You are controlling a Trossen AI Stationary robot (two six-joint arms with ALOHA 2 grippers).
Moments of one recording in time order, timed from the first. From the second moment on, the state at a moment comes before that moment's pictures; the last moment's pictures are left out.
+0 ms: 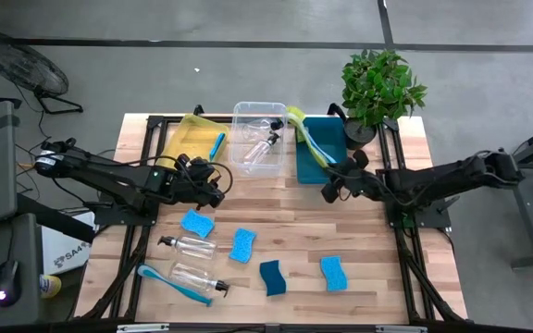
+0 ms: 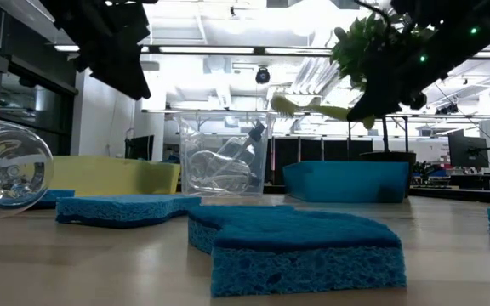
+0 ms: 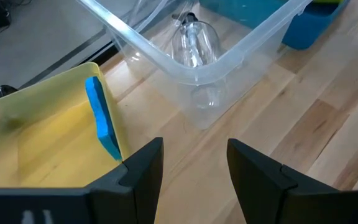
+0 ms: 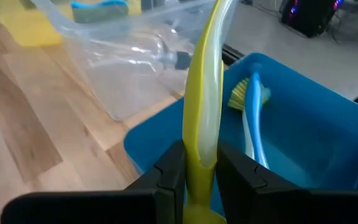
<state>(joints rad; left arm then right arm) -0.18 1.12 0.84 -0.71 -0.76 -0.71 0.02 1.02 0.47 -0.08 0.67 0.39</state>
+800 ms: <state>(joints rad) -0.18 1.12 0.84 -0.70 -0.76 -0.72 -0.17 1.05 0.67 -0.59 0.48 0.47</state>
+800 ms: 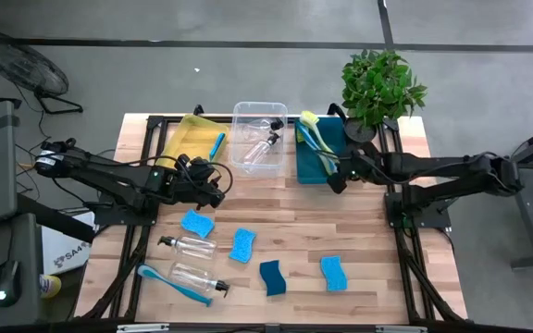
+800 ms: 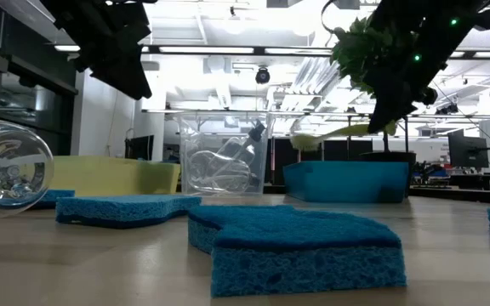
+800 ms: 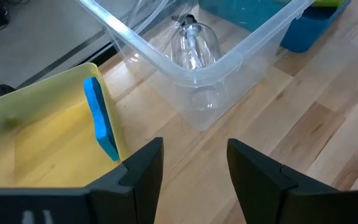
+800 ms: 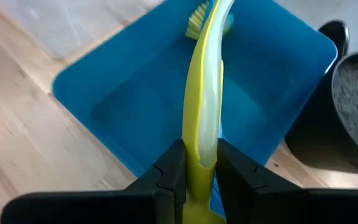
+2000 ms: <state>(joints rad) -0.18 1.12 0.84 -0.70 -0.74 -0.72 -0.28 1.21 0.67 -0.53 0.39 0.32</state>
